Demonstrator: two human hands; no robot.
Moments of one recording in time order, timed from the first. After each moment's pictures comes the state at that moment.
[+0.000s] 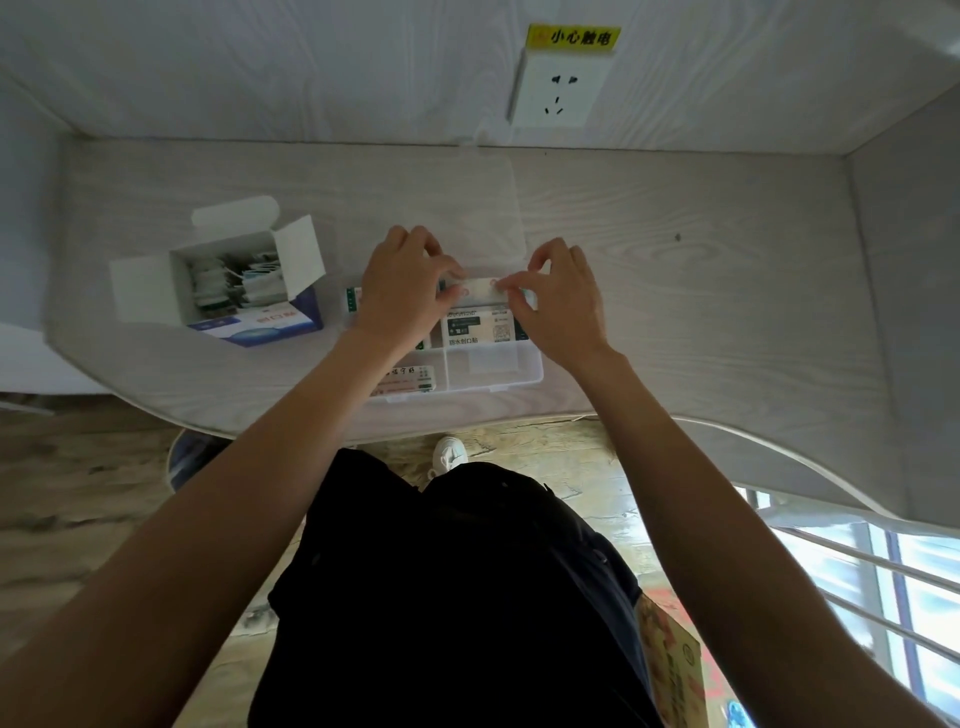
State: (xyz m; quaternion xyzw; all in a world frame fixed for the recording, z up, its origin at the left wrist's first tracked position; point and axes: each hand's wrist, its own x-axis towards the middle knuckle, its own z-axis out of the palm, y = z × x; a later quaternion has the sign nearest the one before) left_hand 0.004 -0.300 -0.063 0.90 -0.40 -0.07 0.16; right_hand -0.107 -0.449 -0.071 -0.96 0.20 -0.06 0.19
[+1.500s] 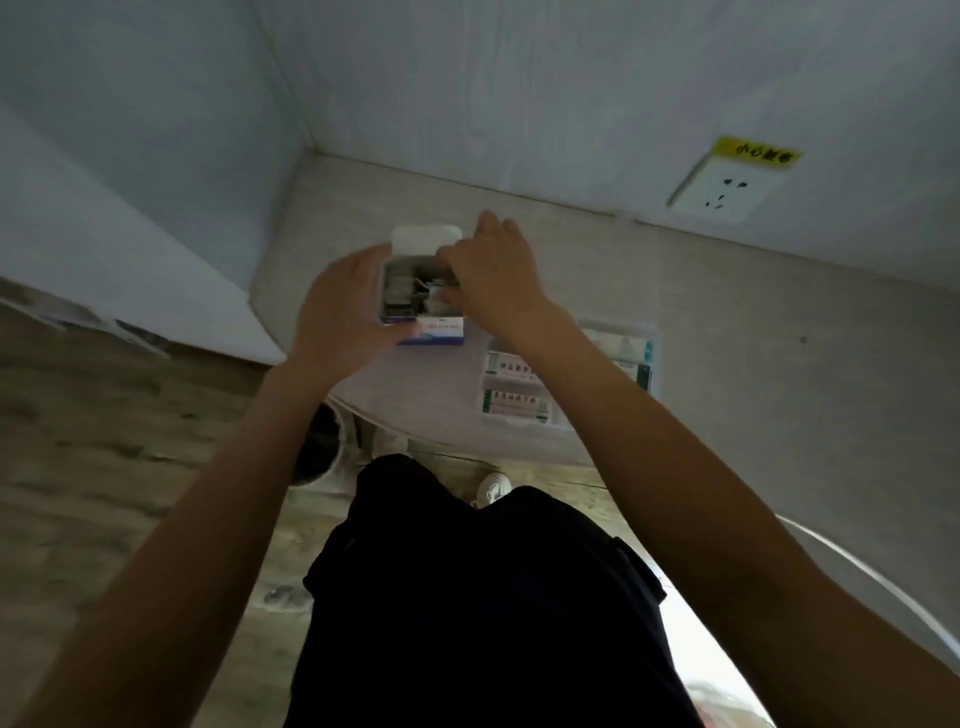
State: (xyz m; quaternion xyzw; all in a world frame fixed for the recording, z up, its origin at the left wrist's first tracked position) left_hand 0.050 -0.123 -0.017 0.95 -0.20 -0.10 0.22; right_hand 0.035 -0.293 0.009 -0.99 -0.08 0.05 0.05
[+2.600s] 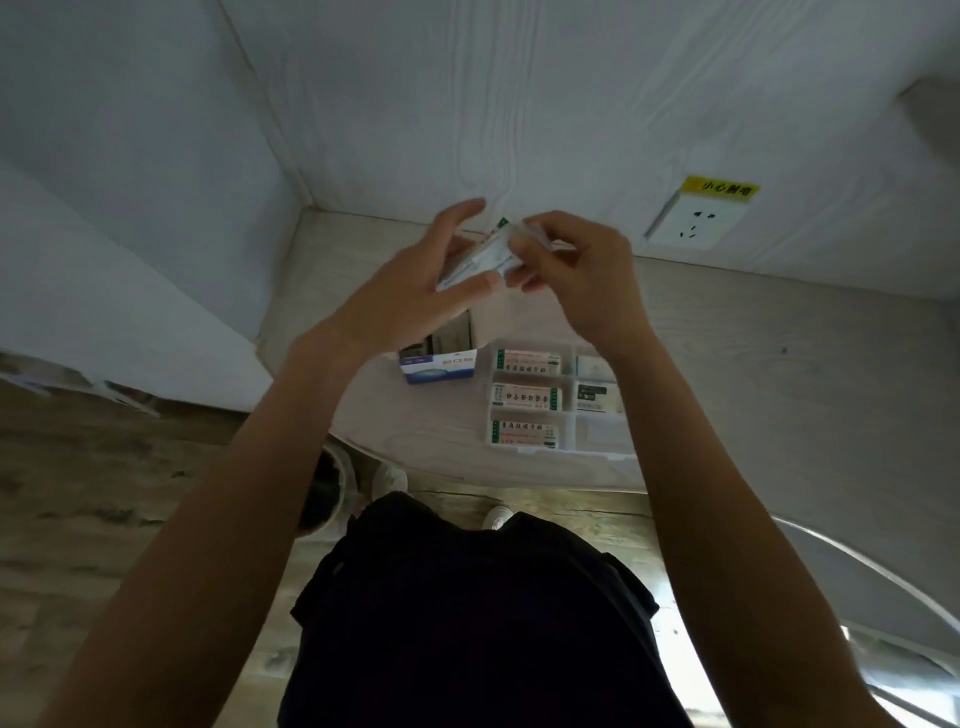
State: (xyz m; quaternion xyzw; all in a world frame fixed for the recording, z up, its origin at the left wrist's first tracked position) left_hand 0.060 -0.170 0.074 0.80 -0.32 -0.25 0.44; right_hand -0.005 -0.337 0.068 -0.81 0.08 -0.13 0.57
